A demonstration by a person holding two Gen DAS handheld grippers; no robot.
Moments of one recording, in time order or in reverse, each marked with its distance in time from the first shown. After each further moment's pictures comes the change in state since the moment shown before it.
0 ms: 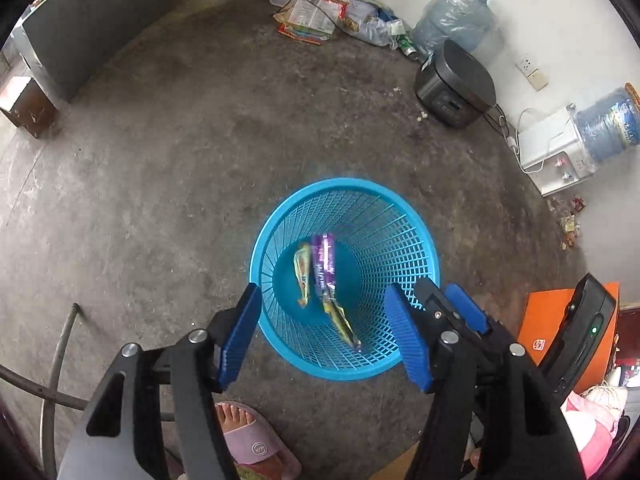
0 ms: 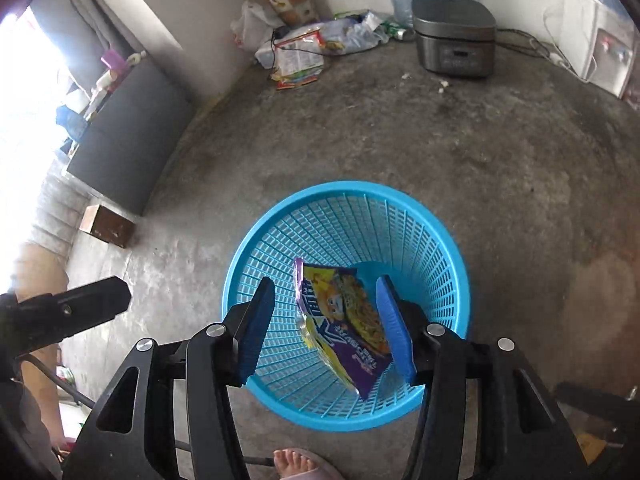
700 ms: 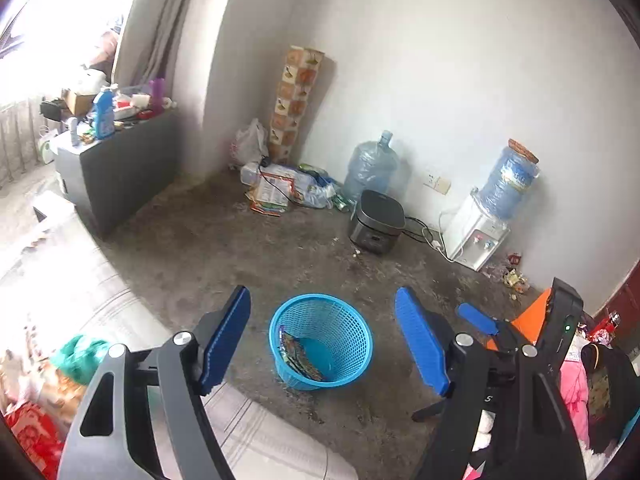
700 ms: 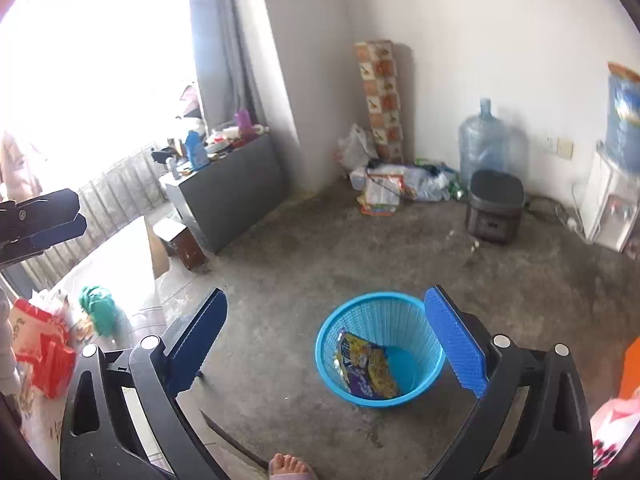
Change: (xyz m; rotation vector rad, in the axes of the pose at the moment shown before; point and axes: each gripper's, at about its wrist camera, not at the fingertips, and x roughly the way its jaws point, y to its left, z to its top) left arm -0.312 0.025 -0.176 0.154 -0.620 -0.109; right arm -0.217 0.083 -0.069 -0.401 -0.439 0.131
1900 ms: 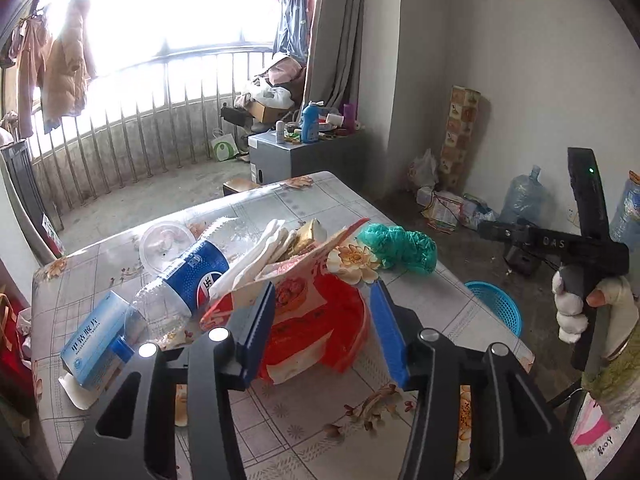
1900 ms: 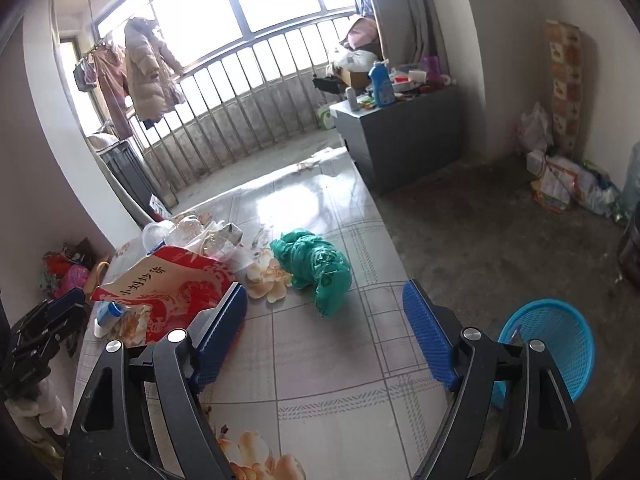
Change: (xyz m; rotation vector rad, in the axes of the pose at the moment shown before) left arm -0.205 0.106 -0.150 -0.125 -0.112 0.555; right arm 0.030 0.181 0.002 -0.216 0.245 0.506
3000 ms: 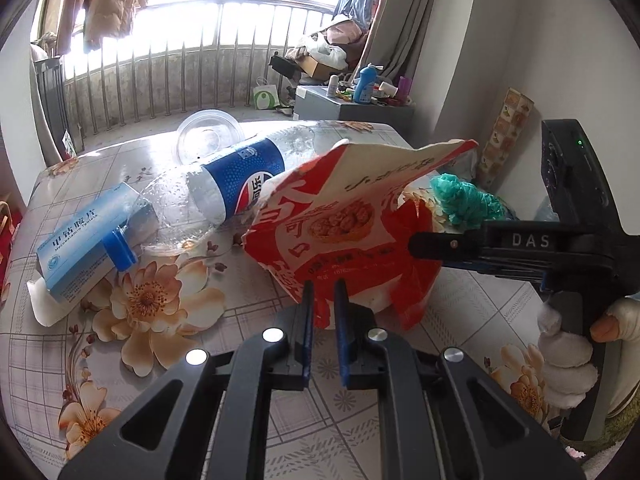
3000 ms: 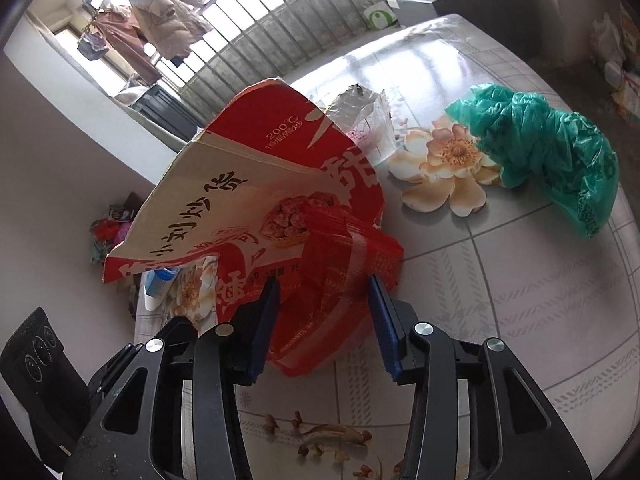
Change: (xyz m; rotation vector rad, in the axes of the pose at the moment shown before) left arm 0.051 0.058 -0.059 -0.233 0.102 0.077; right arm 0.099 0.108 -0.033 0.095 0.356 0.232
